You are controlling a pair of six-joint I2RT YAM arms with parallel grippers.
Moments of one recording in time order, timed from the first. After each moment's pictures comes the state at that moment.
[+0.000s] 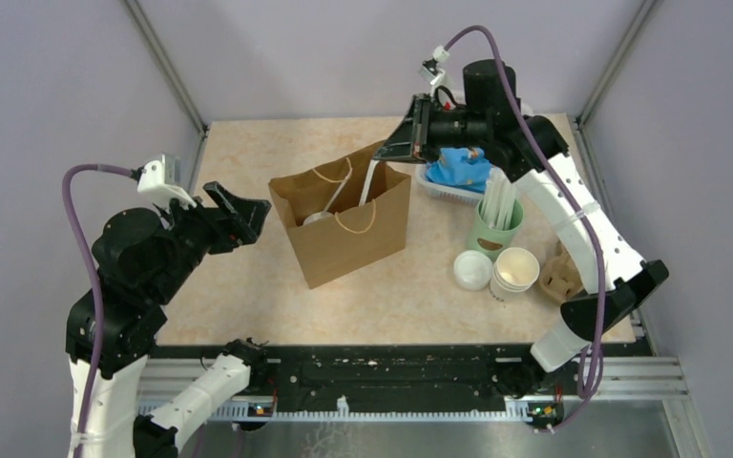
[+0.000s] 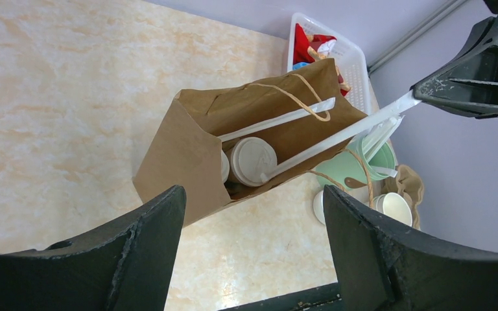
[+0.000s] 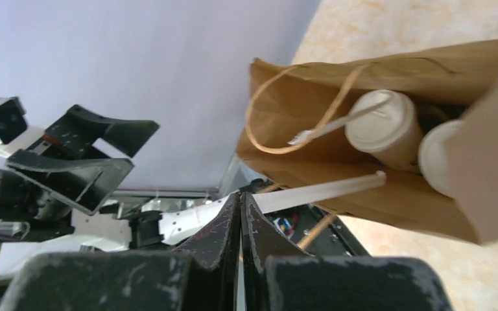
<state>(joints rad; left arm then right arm) -0.40 0.76 1.54 -0.99 -0.10 -0.53 0.56 1.59 1.96 -0.75 -0.64 0.75</state>
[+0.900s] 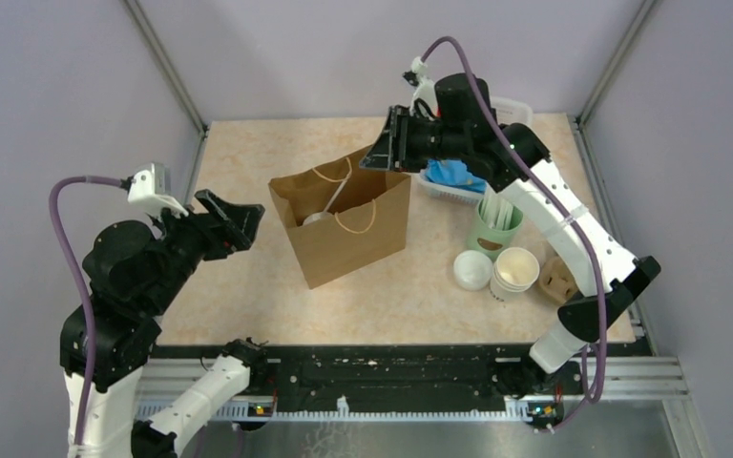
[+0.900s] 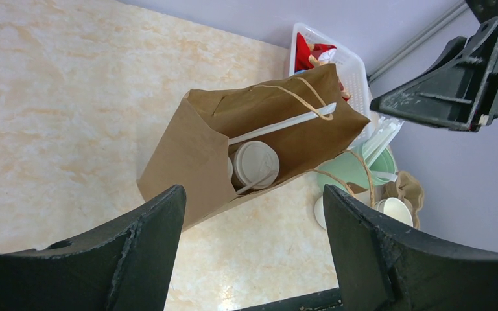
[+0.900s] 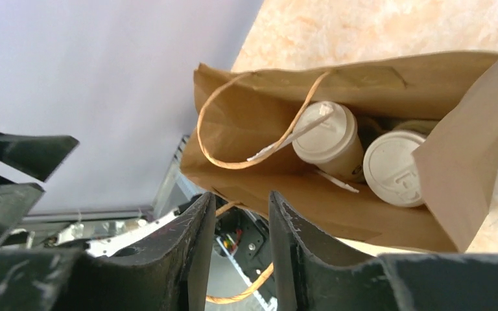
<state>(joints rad) -0.40 0.72 1.52 -0.99 -0.12 -0.53 0.69 1.61 1.96 -0.77 -0.38 0.65</state>
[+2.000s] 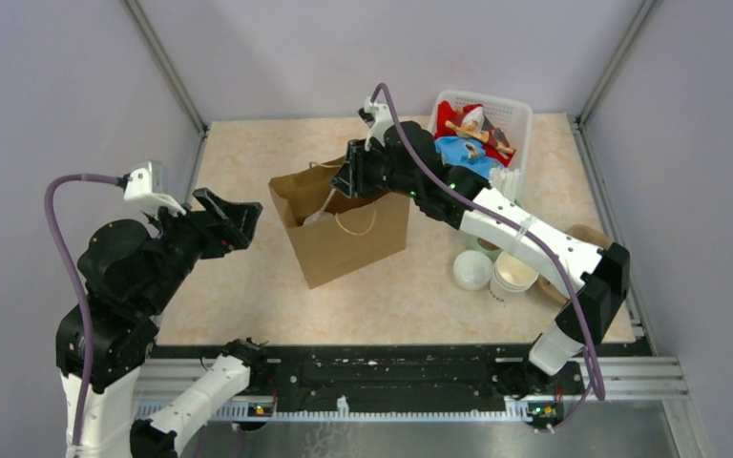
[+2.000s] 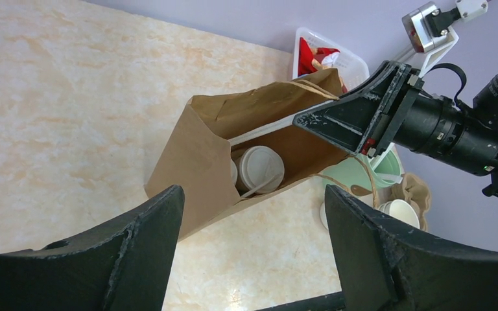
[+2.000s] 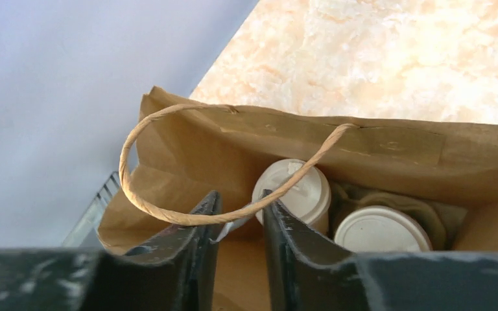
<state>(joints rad) -0.40 0.73 1.55 -1.00 -0.13 -0.50 0.89 1.62 1.64 -0.33 -0.07 0.47</state>
